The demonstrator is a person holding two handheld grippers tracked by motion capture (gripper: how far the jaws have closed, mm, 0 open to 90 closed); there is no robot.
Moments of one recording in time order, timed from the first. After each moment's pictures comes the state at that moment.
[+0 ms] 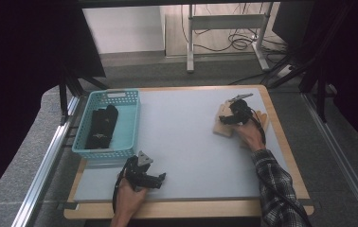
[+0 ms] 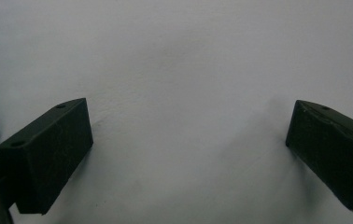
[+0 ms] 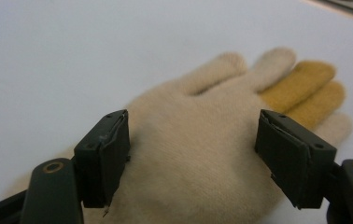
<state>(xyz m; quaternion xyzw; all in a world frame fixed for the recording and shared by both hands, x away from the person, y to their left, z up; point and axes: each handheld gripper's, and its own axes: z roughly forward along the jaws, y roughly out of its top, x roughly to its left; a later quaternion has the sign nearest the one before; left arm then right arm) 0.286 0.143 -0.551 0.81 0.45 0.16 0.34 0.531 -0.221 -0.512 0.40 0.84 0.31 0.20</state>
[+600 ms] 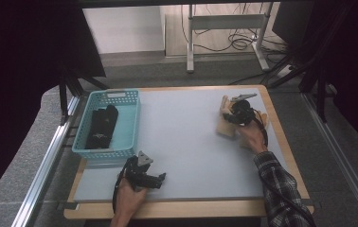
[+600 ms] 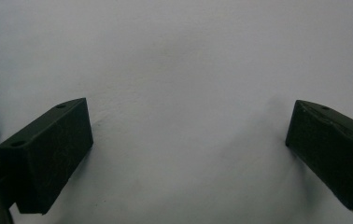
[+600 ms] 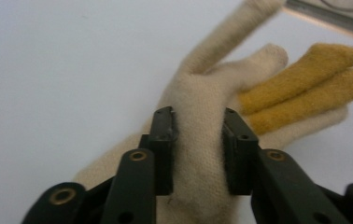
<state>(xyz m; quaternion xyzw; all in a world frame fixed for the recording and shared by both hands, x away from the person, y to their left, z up) 0.286 0.143 -0.551 0.81 0.45 0.16 0.34 0.501 -0.220 -0.481 0.39 0.83 0.34 0.20</state>
